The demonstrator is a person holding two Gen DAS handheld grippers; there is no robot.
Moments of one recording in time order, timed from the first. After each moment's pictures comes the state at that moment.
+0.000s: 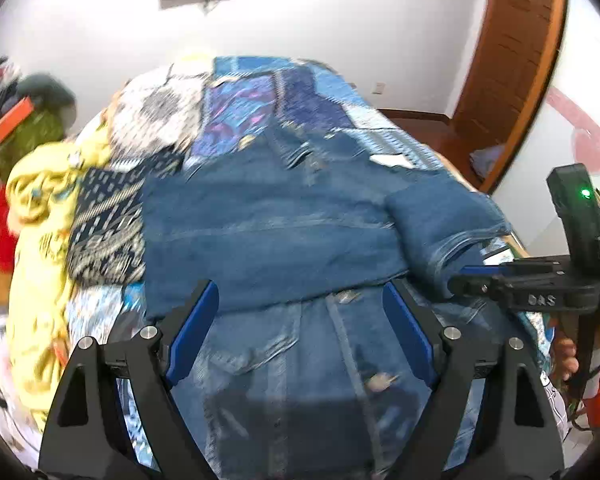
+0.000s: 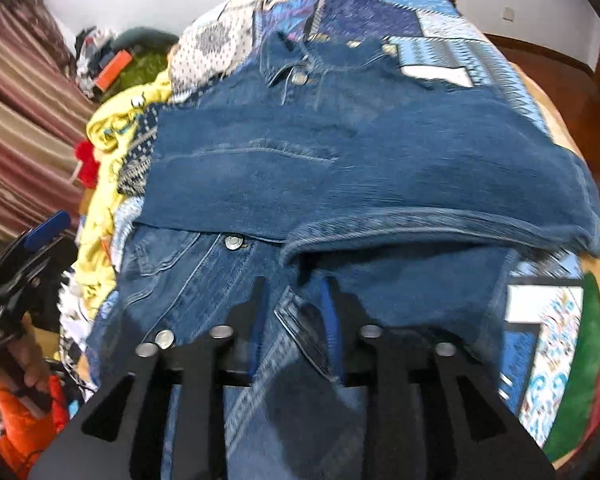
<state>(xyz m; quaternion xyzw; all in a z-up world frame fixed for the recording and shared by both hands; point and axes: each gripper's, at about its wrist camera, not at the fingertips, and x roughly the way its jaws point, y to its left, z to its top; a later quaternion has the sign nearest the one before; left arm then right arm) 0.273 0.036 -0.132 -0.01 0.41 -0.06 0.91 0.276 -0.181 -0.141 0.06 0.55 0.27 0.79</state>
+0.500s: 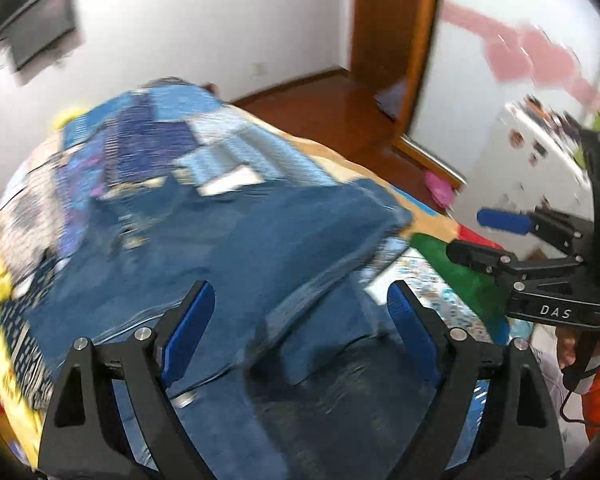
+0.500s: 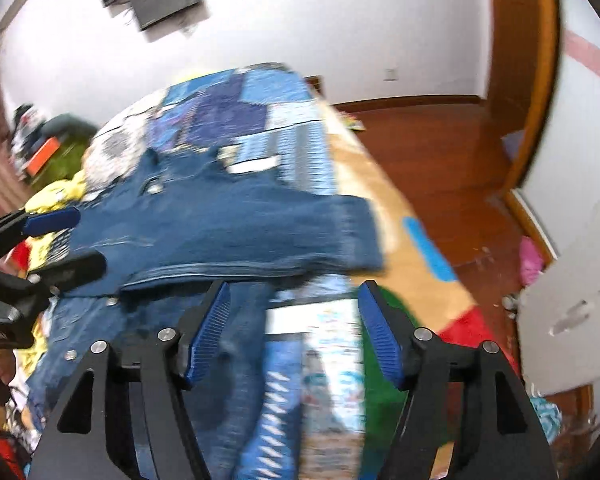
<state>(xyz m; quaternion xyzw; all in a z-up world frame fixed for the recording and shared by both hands) 0.341 -0.161 -0.137 0.12 0.44 -0.24 0.86 0.252 -0.321 -0.104 0.06 0.43 0.07 0.90</state>
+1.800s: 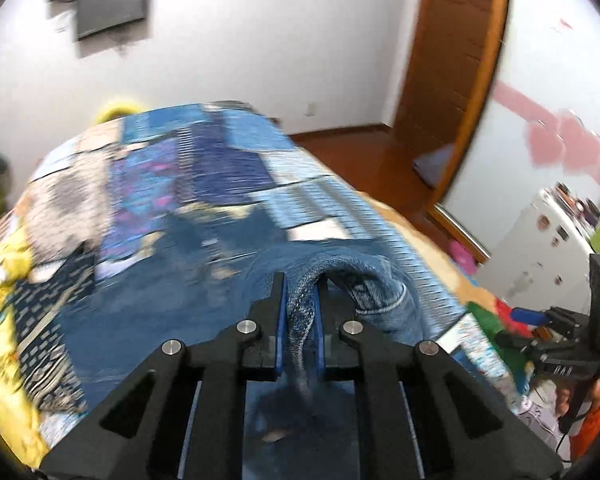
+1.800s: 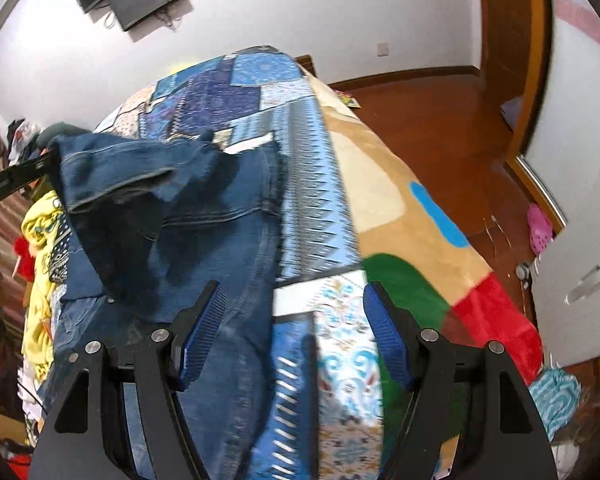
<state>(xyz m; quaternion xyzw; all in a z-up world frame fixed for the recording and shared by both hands) 0.378 -0.020 -0.097 0.01 0.37 -0.16 0.91 0.248 -0.311 -0.119 0.10 0.46 0.09 0.88</state>
